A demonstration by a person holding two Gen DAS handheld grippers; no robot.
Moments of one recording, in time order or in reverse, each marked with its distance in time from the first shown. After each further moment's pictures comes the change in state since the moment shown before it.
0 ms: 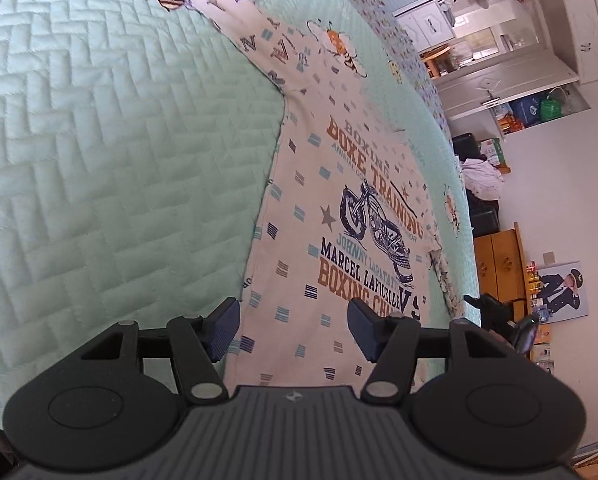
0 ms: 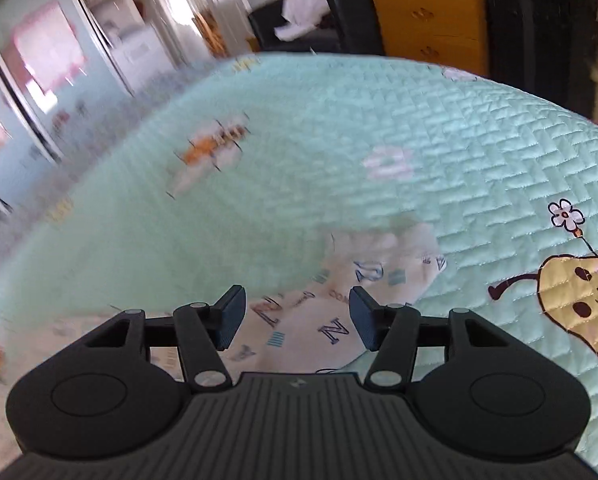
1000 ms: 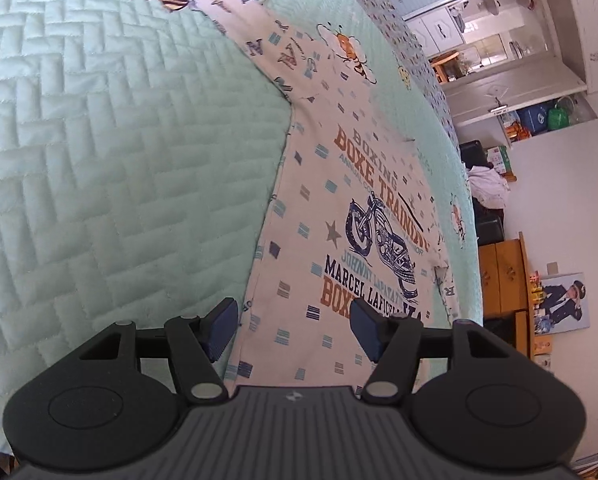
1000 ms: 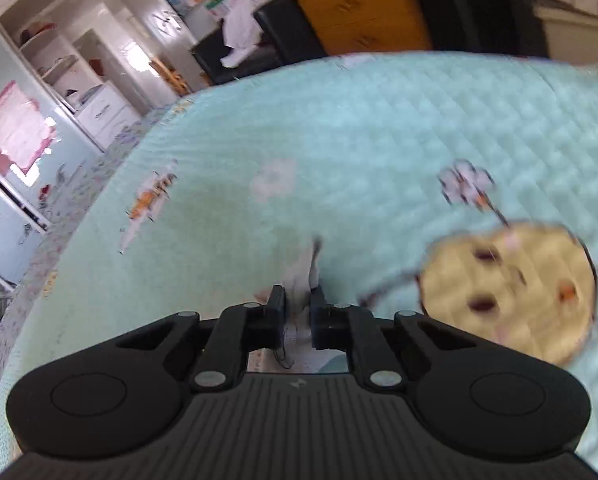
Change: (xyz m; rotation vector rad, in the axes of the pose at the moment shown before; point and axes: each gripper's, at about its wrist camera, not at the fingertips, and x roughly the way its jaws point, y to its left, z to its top) left arm 0.006 -0.001 0.011 -0.009 -0.012 0.017; right arm -0.026 -0.107 0.013 0.252 -0.169 0.136
